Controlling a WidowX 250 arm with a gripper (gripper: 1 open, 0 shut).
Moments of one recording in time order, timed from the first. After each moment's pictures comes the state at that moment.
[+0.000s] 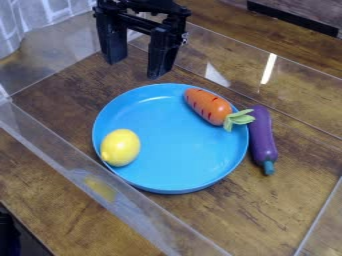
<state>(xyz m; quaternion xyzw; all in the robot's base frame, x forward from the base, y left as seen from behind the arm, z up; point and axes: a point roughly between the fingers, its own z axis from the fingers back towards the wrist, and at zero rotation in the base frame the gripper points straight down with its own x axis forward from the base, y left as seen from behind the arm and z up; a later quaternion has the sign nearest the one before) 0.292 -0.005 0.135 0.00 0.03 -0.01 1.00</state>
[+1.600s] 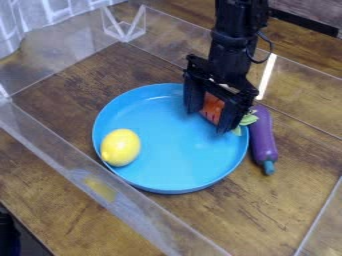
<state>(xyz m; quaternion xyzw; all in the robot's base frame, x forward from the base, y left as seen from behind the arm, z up) 0.372 -0.059 0.047 0.01 0.02 -0.13 0.99</state>
